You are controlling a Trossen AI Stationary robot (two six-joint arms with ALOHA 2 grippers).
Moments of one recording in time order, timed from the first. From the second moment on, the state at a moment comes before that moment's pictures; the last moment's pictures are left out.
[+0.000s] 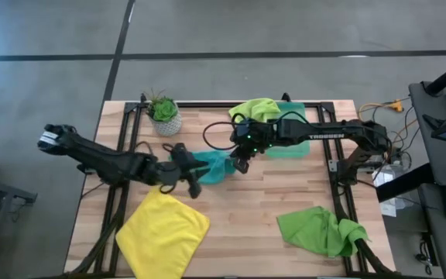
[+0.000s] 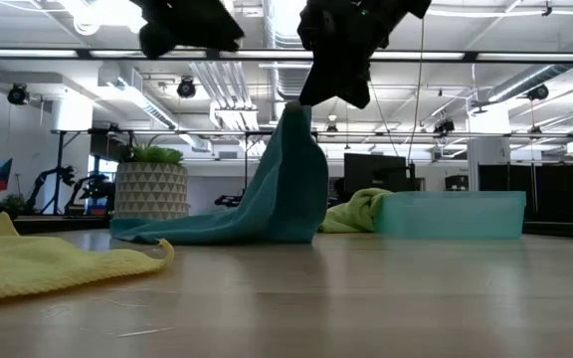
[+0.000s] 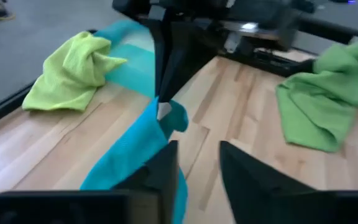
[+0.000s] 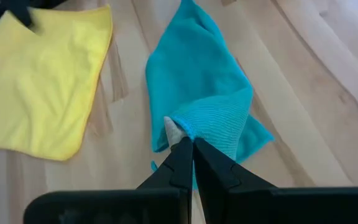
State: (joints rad) left arm -0.28 1.26 0.92 -0.16 -0.58 -0.46; right arm -0.11 1.66 1.37 -0.57 -0.09 0.33
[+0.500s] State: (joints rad) left arm -0.16 1.57 1.04 -0.15 -0.58 -0.66; right arm -0.11 1.66 1.39 -0.53 -0.10 0.44
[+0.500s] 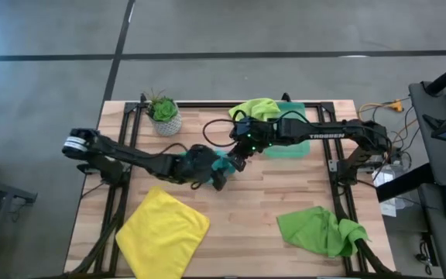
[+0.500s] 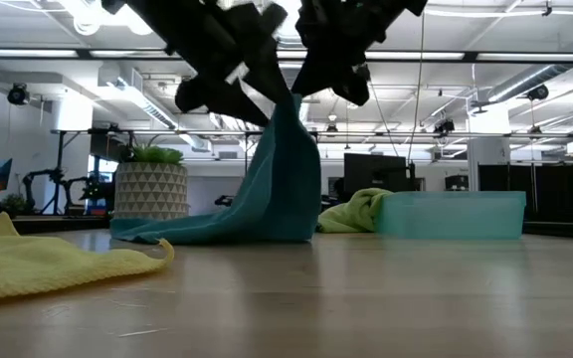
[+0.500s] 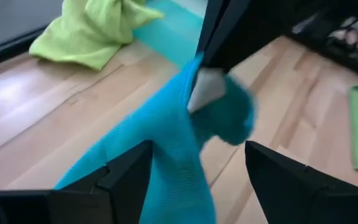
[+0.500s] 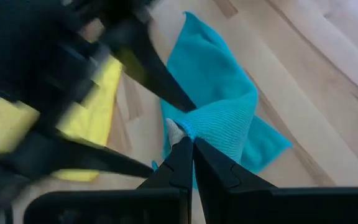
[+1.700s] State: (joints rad) left arm -0.24 1.55 1.14 -1.15 -0.73 -1.25; right arm -0.17 1.59 1.52 -0.63 -0.10 0.33
